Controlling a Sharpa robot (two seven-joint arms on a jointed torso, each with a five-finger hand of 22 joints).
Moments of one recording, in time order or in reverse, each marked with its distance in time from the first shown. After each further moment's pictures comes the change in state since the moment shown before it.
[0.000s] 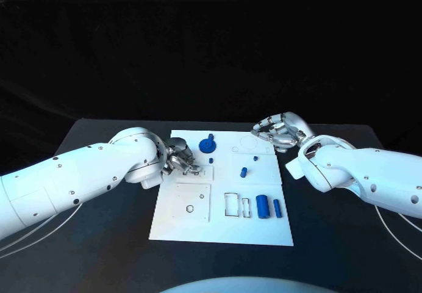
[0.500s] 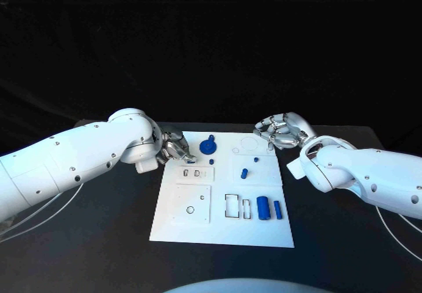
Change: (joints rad) left arm 0.084 0.046 -0.004 -0.134 0.086 0.155 -0.006; left_hand -0.004 -0.002 0.001 -0.001 -0.010 0.000 0.000 0.004 0.000 0.000 0.000 -0.001 -0.010 0.000 0.000 0.000 0.000 0.000 -0.006 0.006 -0.003 -0.014; right arm 0.004 0.009 0.000 -0.026 0.023 0.004 0.023; right_hand 0.017 0.001 0.012 0.022 0.006 -0.054 0.011 0.019 0.020 -0.365 0.016 -0.484 -0.459 -0.219 0.013 -0.435 -0.620 0.086 -0.331 0.019 -0.503 -0.413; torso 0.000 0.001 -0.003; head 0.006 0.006
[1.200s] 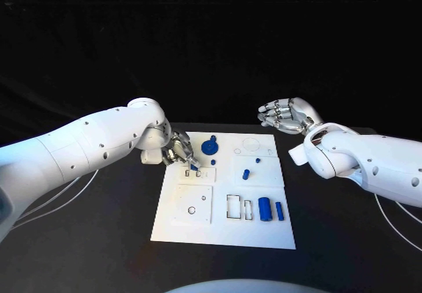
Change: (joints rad) left arm 0.062 0.151 -0.071 -0.242 0.133 0.265 -0.024; left_hand -0.061 0.053 0.012 -0.024 -0.119 -0.006 0.006 -0.007 -0.009 -0.005 0.009 -0.006 -0.004 -0.003 0.011 0.000 0.000 0.000 -0.011 0.010 -0.010 -0.007; right arm 0.053 0.032 0.001 -0.082 0.118 0.063 0.133; right_hand 0.036 -0.004 0.072 -0.033 0.000 -0.062 0.026 -0.014 -0.047 -0.083 0.107 -0.553 -0.648 -0.339 0.137 -0.766 -0.389 0.000 -0.259 0.153 -0.534 -0.393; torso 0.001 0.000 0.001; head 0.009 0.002
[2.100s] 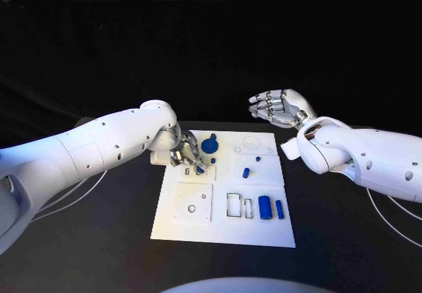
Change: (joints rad) left arm 0.000 0.069 -0.036 -0.039 -0.015 0.000 -0.005; left_hand -0.053 0.010 0.062 -0.062 0.019 0.014 0.009 0.004 -0.006 0.050 -0.008 0.050 0.085 0.000 0.000 0.004 0.000 0.000 0.009 -0.001 0.017 0.037; right arm 0.021 0.033 0.000 0.013 0.017 0.004 0.082; right_hand -0.012 0.012 -0.012 -0.031 0.004 0.000 0.000 -0.041 -0.045 -0.009 0.016 -0.067 -0.112 -0.018 0.025 -0.104 -0.080 0.000 0.022 0.007 -0.068 -0.085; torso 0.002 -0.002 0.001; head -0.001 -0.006
